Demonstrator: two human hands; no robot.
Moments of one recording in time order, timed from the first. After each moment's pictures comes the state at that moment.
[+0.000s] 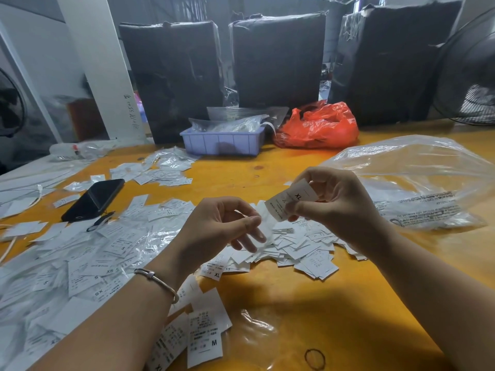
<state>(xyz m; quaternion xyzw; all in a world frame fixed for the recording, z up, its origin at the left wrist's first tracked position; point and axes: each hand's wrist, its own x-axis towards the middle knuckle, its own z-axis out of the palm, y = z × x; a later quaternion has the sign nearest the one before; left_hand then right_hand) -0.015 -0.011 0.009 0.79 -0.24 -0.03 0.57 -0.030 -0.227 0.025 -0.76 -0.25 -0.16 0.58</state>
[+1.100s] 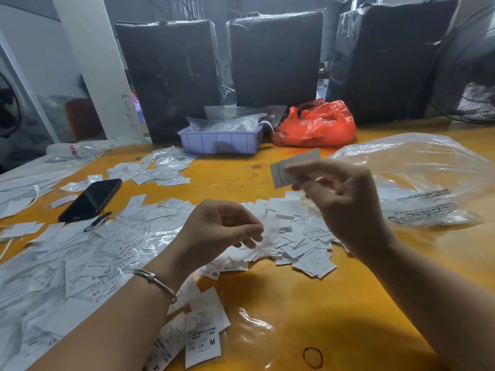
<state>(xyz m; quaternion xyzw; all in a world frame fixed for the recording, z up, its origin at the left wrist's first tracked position) -0.011 -0.012 0.002 0.81 -0.27 0.02 0.52 -0.034 -0.220 0.026 -0.77 -0.19 -0.34 0.51</state>
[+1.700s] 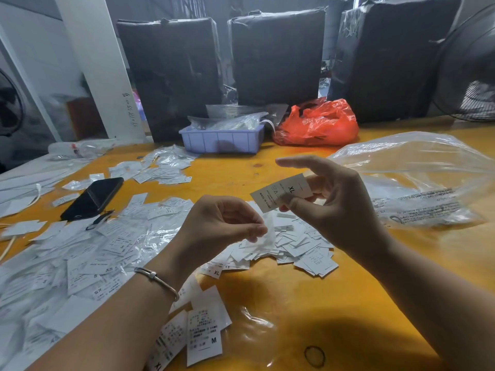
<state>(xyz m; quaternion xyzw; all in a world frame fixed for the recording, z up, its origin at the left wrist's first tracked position) -0.016 -0.013 0.006 0.78 -0.29 0.05 0.55 -0.041 -0.213 0.027 -0.79 -0.23 -0.26 0.51</state>
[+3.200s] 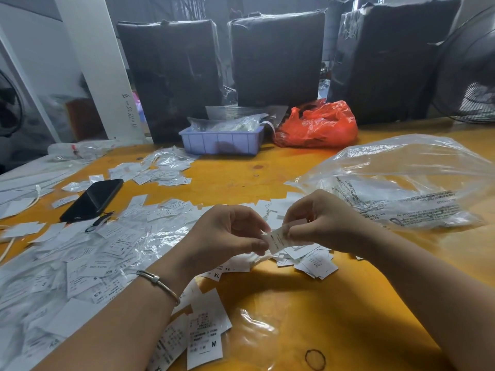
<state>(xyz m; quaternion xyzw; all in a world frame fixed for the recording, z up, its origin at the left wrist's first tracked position) -0.011 -0.016 0.001 0.80 -0.27 -0.05 0.53 -0.022 -0.224 0.018 -0.89 -0.21 -0.01 0.41</state>
